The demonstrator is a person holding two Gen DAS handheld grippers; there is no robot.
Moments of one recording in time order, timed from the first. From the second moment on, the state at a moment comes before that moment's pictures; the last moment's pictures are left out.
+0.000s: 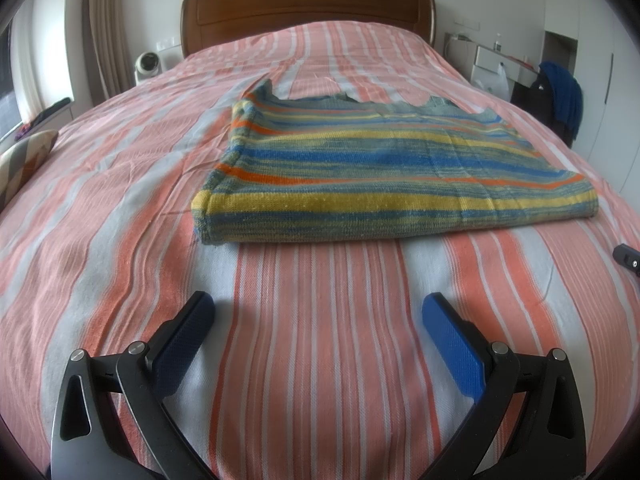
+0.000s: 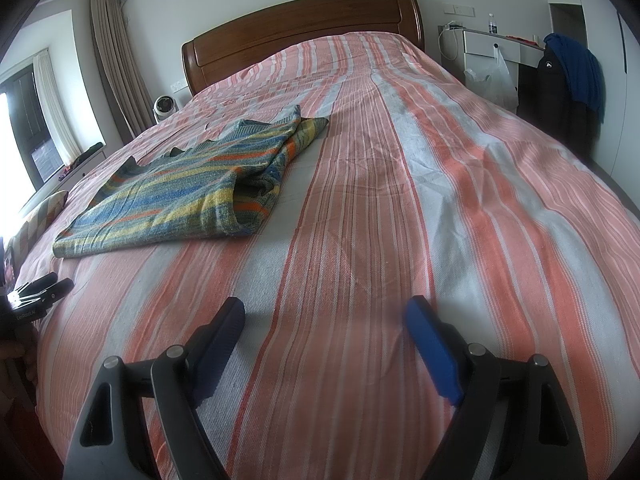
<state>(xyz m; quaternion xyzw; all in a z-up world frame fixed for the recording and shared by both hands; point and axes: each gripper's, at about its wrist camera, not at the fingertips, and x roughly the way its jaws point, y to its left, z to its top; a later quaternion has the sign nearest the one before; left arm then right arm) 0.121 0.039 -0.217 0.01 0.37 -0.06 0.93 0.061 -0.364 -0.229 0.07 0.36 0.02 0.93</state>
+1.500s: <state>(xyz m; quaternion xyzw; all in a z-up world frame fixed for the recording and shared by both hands) 0.092 0.002 -0.164 0.04 0.38 -0.09 0.92 0.059 -0.367 -0.228 0.08 0.35 0.03 0.93</state>
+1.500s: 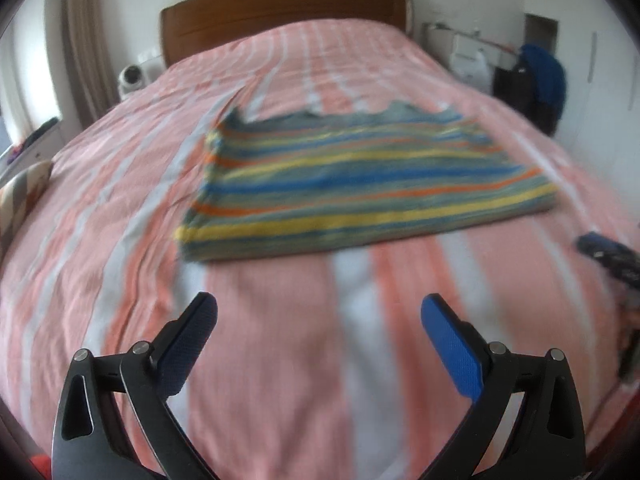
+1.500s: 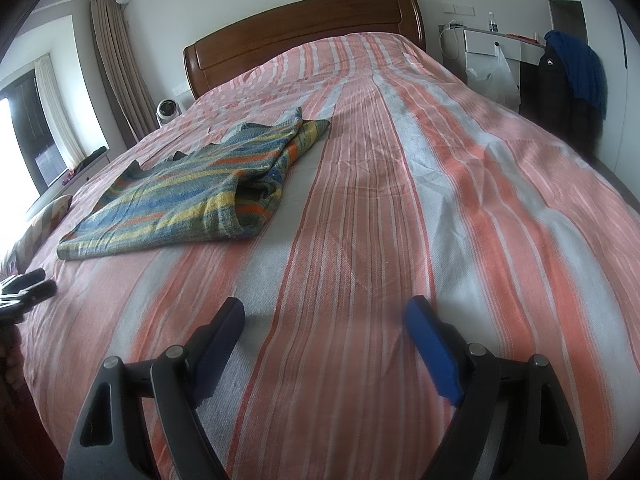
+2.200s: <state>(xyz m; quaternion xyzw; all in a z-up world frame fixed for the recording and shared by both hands) 0.062 -0.060 -0.163 0.07 0.40 -0.16 0.90 0.044 -0.370 -0.215 0.10 0.34 0.03 0.93</state>
